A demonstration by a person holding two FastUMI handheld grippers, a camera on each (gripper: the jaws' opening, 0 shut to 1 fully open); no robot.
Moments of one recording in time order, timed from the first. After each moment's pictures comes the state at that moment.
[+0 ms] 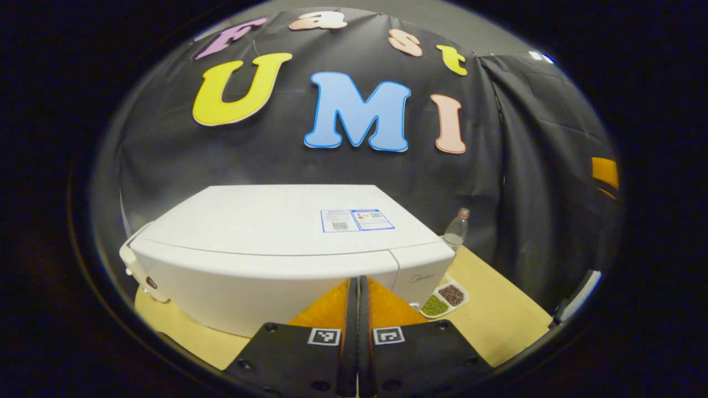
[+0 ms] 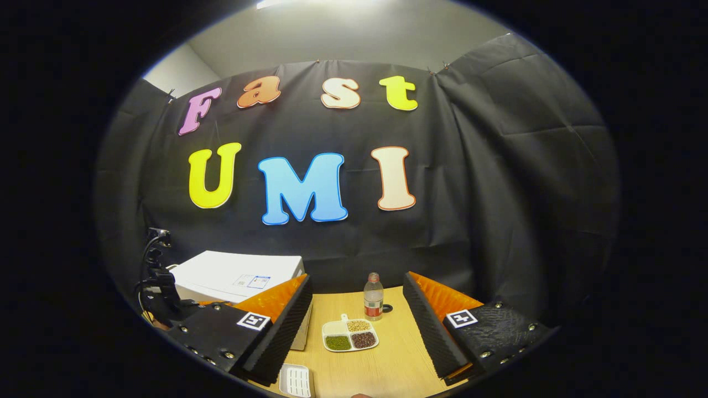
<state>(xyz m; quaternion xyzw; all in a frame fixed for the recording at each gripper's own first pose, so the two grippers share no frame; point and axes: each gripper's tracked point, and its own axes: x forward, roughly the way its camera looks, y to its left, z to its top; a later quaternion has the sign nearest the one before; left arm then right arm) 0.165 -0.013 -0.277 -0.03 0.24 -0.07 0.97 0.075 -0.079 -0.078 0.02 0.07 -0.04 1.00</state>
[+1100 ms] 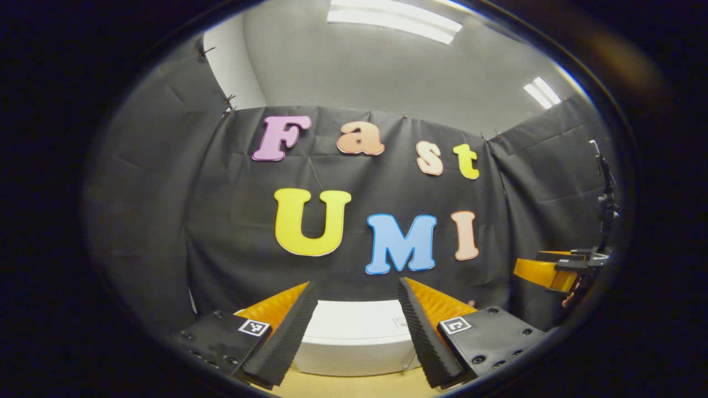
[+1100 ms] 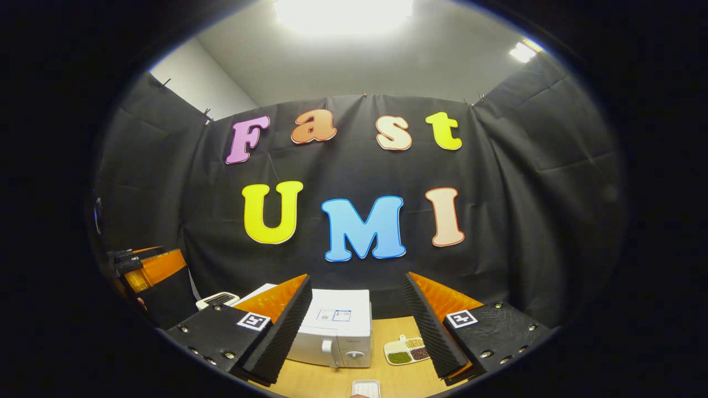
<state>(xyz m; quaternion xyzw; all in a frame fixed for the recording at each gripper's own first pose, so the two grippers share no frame) 0.014 0.148 0.031 -0.01 -0.01 0.00 1.00 0.028 0.078 0.015 0.02 -0.01 0.03 1.00</state>
